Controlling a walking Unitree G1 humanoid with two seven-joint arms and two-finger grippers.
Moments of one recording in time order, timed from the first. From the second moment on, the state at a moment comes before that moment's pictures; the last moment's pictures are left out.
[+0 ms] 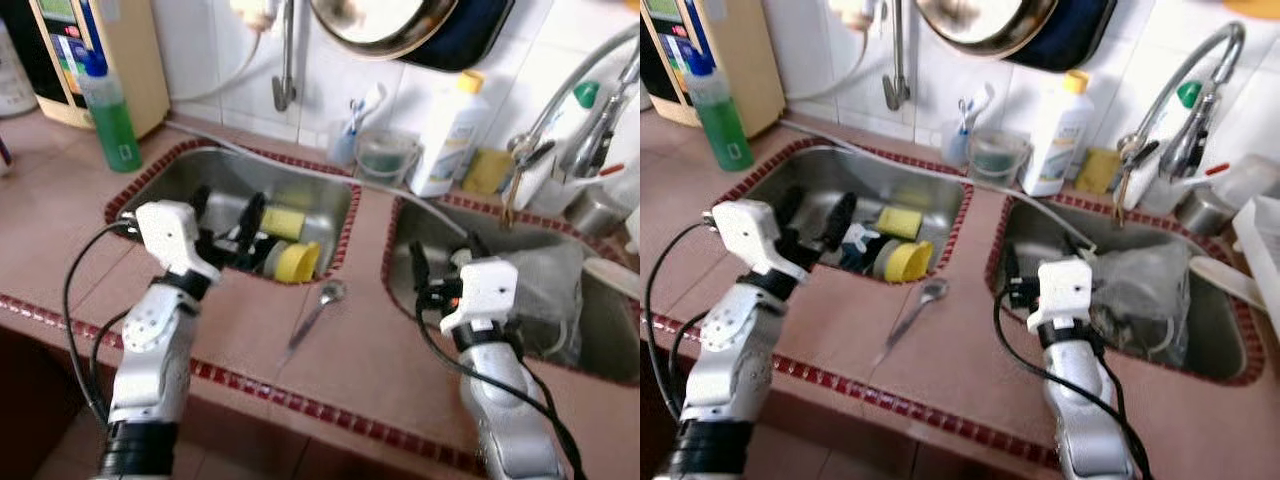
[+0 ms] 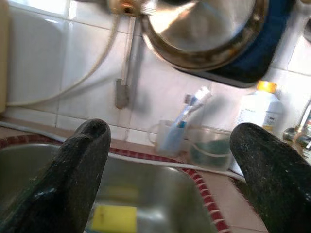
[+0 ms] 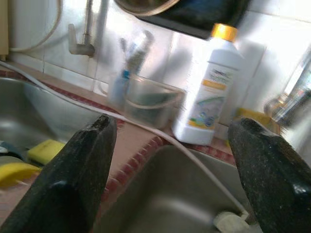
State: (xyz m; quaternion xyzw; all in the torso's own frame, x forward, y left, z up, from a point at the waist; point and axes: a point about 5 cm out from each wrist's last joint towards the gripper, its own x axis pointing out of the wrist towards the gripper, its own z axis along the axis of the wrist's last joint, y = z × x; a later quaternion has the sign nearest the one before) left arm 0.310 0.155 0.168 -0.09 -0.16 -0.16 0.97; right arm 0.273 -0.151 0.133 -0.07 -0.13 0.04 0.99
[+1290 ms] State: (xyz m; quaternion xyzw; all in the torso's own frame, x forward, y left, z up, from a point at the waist) left arm 0.289 0.164 0.157 0.00 -0.01 -0.27 0.96; right arm 0.202 -0.144 0.115 -0.02 -0.02 0.26 0.97
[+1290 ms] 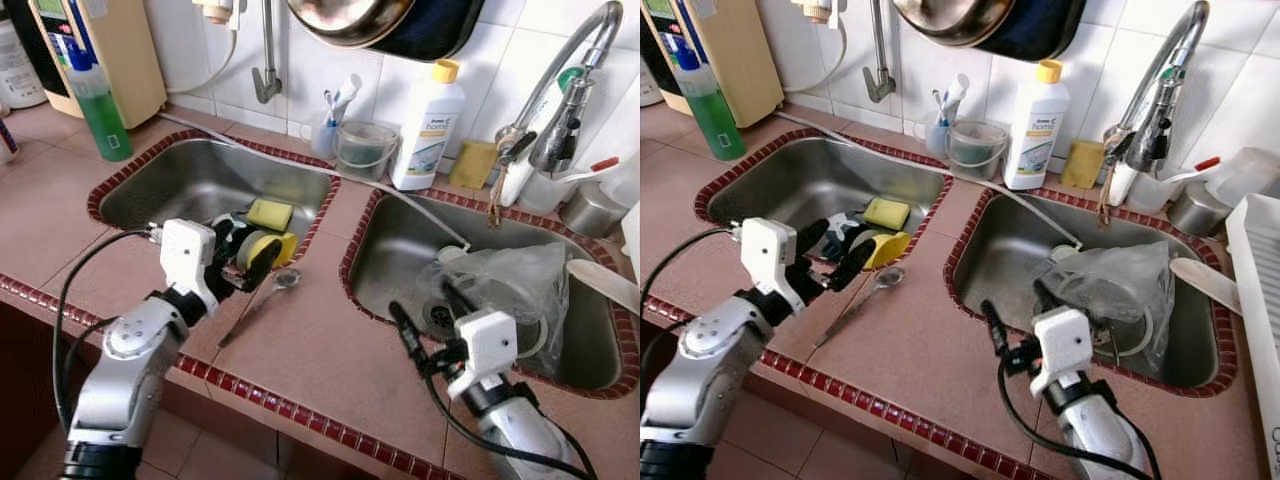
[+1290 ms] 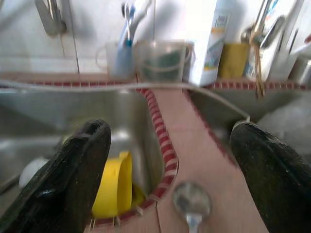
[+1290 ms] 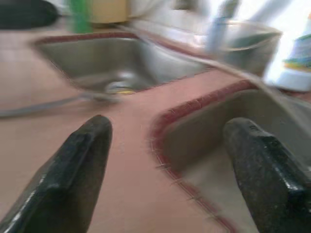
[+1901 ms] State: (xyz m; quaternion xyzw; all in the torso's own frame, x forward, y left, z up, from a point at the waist) left arm 0.274 0.149 0.129 0.03 0.12 -0.32 0.94; right arm 0.187 -0.133 0.131 0.03 0.00 0.35 0.93
